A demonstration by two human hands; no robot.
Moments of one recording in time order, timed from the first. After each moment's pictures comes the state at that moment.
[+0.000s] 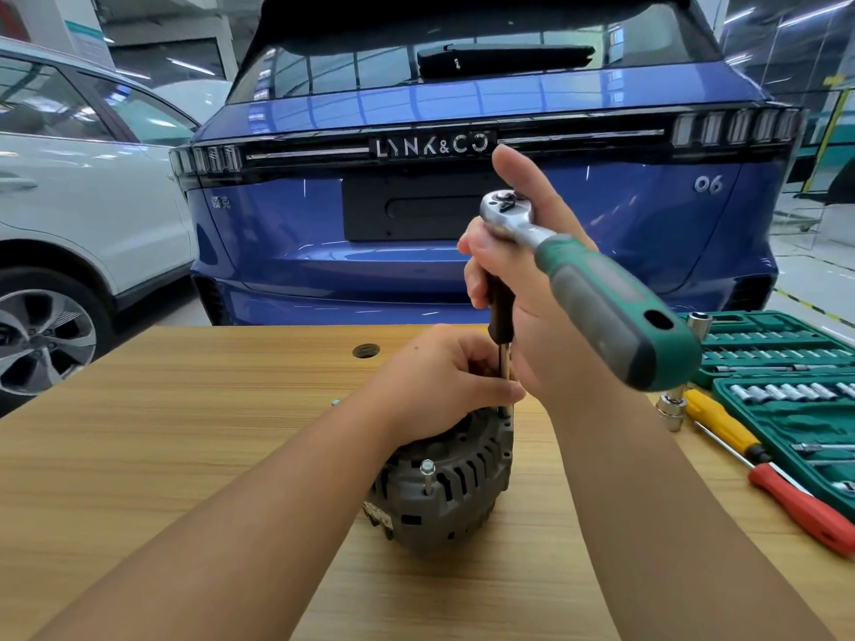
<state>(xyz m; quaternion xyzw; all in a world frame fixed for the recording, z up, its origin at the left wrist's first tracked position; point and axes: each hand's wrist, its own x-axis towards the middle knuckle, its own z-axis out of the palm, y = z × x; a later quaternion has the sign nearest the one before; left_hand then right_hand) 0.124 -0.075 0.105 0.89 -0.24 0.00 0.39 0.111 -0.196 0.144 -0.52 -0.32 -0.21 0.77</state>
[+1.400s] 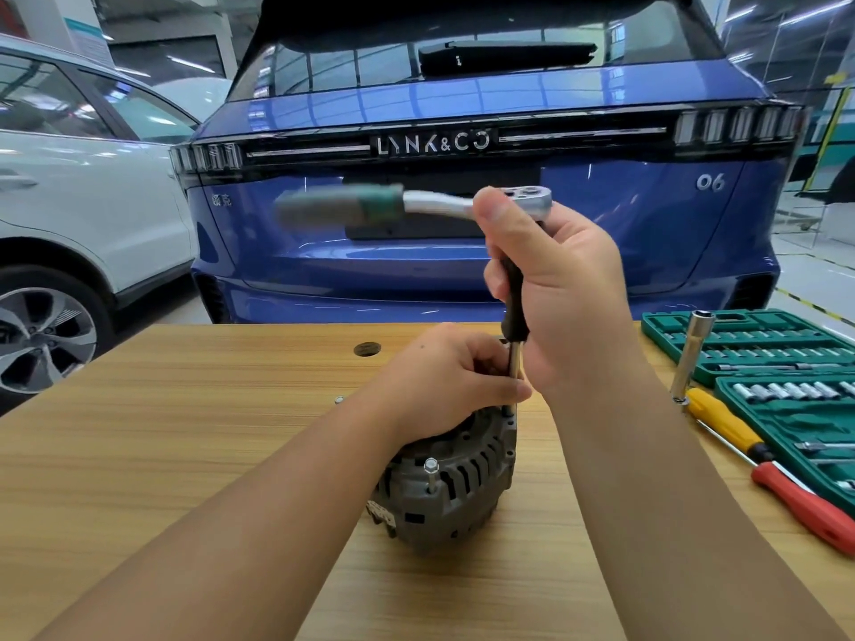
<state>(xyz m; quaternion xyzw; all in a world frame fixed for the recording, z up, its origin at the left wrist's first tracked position) 0.135 -0.076 0.098 0.89 -0.24 -0.01 0.39 0.106 -0.199 0.148 -0.55 -0.22 -0.21 0.78</state>
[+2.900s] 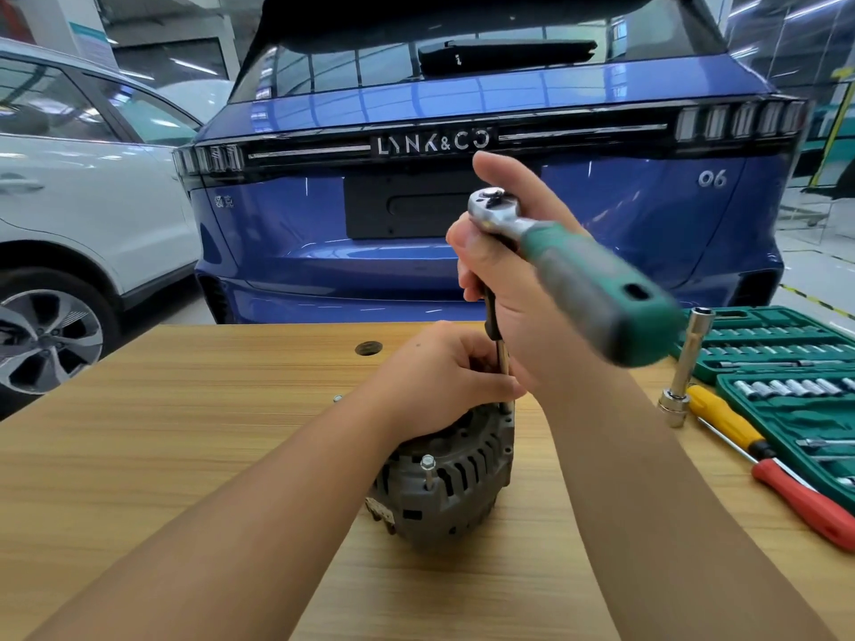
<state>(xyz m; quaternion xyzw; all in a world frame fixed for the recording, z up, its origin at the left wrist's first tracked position) 0.125 -0.076 0.104 0.90 -0.25 0.01 0.37 0.112 -0.195 0.139 -0.52 -0.35 -0.24 0.74</state>
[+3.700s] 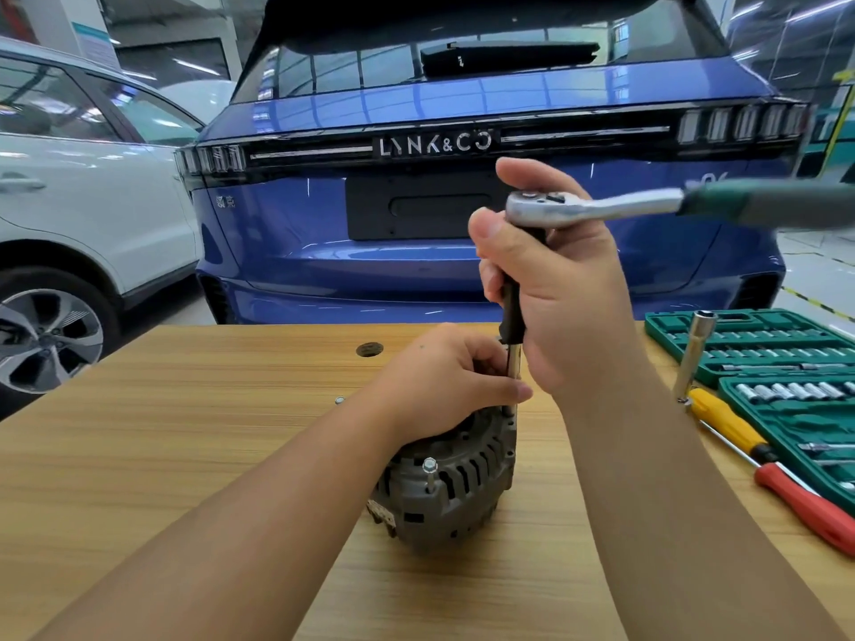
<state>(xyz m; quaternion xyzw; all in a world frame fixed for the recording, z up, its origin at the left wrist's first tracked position) 0.122 -0.079 0.109 0.90 -0.24 -0.01 0.36 0.108 -0.205 0.146 -0.52 -0.31 -0.22 0.76</state>
